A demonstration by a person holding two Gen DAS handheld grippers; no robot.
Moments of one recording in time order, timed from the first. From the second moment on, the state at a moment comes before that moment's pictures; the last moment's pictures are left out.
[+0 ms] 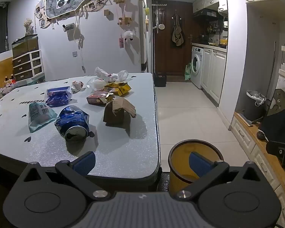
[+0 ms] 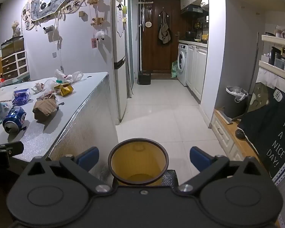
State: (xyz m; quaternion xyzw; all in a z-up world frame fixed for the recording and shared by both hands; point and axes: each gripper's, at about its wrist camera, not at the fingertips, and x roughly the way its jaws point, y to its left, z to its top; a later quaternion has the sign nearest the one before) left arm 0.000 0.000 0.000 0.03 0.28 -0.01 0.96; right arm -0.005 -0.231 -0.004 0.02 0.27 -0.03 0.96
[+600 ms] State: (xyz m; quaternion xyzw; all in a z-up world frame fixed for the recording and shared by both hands) left arm 0.000 0.000 0.000 0.03 0.28 -0.01 0.96; right arm -0.009 -0.231 -0.002 0.02 0.26 -0.03 0.96
